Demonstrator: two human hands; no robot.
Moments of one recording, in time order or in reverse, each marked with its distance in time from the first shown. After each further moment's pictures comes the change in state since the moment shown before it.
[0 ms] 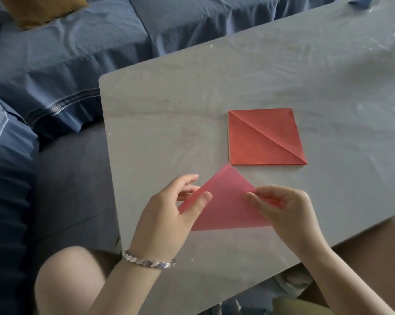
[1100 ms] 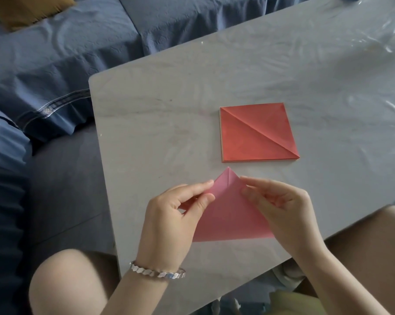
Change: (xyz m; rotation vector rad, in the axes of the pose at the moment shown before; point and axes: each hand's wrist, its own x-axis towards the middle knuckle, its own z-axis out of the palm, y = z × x) left_hand -0.010 0.017 0.015 -0.121 0.126 0.153; right_hand -0.013 -0.018 -0.003 0.220 -0.003 -0.006
